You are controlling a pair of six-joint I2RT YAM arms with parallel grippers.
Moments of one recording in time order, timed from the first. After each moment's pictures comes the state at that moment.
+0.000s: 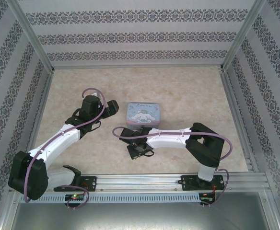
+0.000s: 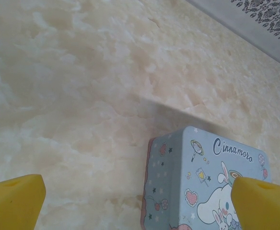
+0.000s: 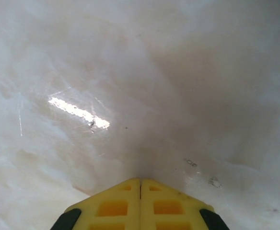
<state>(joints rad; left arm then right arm) -0.36 1.22 0.76 -0.19 -0.01 -0.71 1.11 1.79 1.08 -0.66 0.01 0.72</state>
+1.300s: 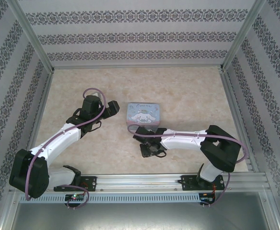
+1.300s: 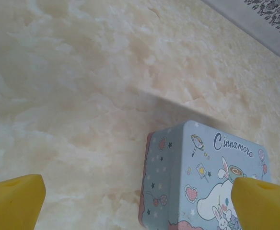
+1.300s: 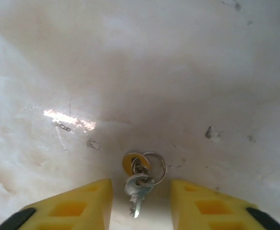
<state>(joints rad) -0.36 1.24 0.76 -0.19 0.02 -0.72 1.03 1.63 0.87 -0.63 0.03 0.78</state>
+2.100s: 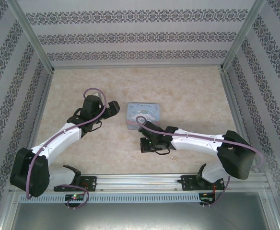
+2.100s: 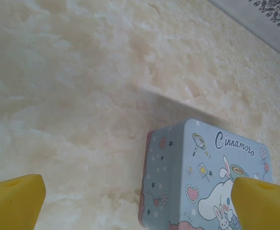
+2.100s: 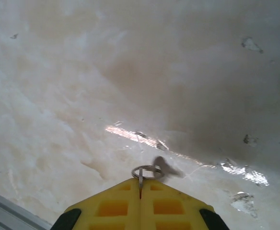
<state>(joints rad) -0.36 1.25 0.76 -0.18 0.03 -0.72 0.98 1.46 0.81 -0.49 -0.10 0.86</state>
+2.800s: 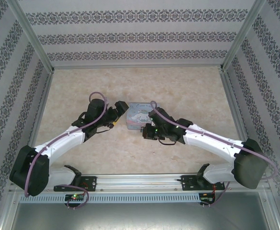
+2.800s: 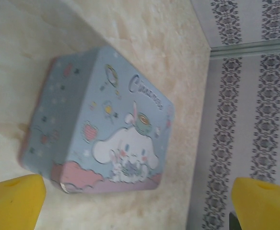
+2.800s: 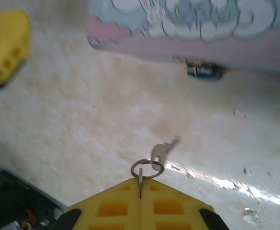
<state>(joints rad) -0.46 1.26 0.70 0.02 0.29 -1.21 0.82 1.31 0.90 -0.49 -0.17 0.89</state>
